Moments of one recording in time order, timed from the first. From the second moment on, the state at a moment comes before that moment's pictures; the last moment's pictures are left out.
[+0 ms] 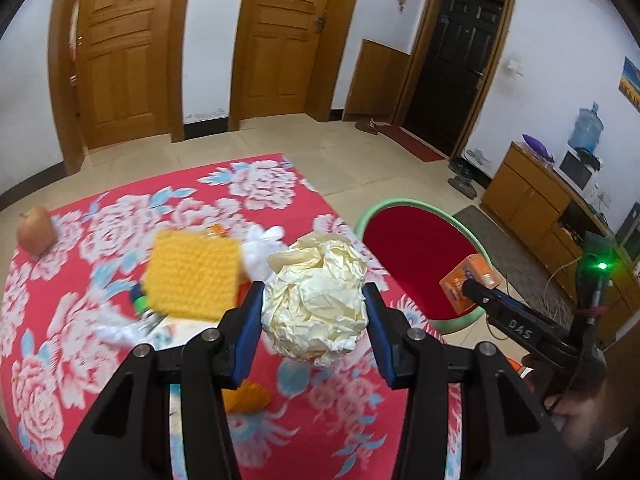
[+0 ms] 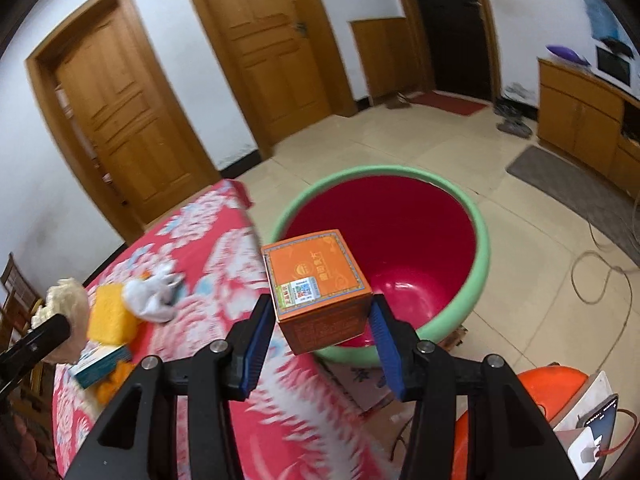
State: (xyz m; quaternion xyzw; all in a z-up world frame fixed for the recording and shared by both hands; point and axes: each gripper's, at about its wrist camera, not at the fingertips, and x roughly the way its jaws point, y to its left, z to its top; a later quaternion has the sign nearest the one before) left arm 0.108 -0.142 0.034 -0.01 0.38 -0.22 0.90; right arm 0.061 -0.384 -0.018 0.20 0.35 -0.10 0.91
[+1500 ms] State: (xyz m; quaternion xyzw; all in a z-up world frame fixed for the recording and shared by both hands) left arm 0.153 -0.286 -0.011 0.06 0.43 -0.26 0.86; right arm 0.012 -0.460 -0.025 0.29 0.31 -0.19 0.89
